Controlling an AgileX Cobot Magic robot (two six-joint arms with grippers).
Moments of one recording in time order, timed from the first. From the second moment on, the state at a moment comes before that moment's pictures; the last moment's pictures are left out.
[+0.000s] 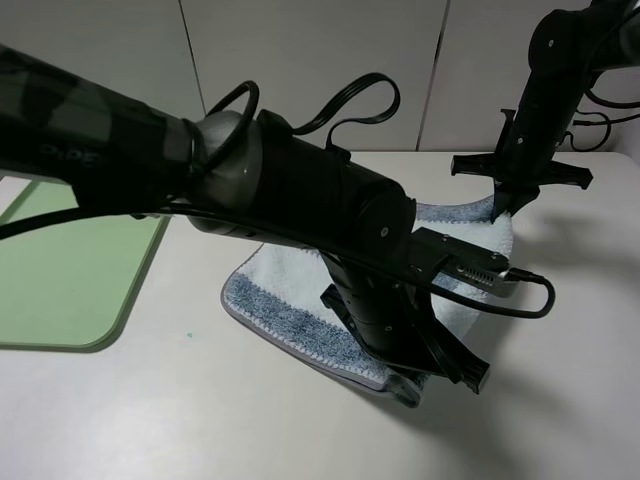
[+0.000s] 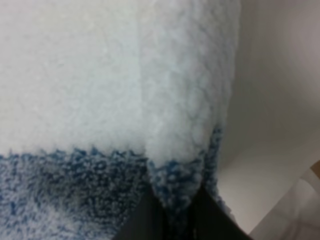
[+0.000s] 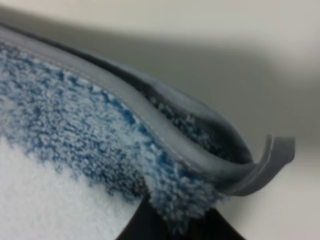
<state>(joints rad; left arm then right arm) -1.08 2.06 -1.33 -0.21 0.52 -0.18 0.13 2.09 -1.53 -0.02 1.07 0.35</state>
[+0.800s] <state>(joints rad) -1.15 2.06 -1.50 -0.21 0.59 -0.18 0.11 1.93 -1.54 -0.22 1.23 0.34</state>
